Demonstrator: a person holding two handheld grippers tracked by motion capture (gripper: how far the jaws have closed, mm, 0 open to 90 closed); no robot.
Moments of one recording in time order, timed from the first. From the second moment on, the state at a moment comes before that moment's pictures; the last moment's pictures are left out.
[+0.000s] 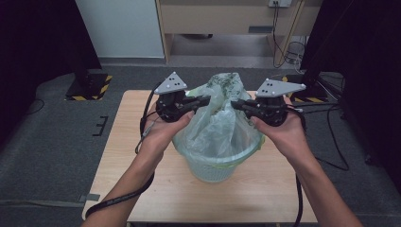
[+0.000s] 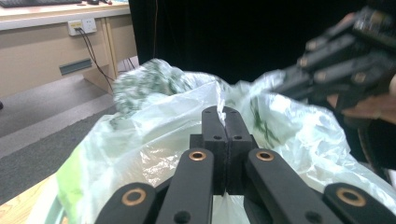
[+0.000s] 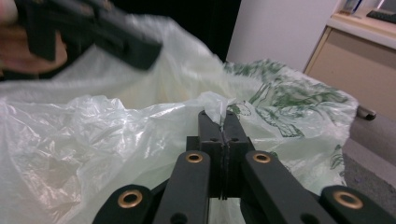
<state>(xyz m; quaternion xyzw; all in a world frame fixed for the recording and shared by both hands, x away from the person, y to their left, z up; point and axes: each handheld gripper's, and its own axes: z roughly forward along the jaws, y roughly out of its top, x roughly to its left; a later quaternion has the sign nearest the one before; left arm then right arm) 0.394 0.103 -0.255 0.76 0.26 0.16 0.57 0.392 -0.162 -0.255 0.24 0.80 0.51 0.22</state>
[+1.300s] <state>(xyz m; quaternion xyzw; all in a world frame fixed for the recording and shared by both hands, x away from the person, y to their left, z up) 0.399 0.096 -0.256 0.75 0.24 0.07 0.61 0.407 -0.120 -0.266 0.18 0.81 0.52 0.20</state>
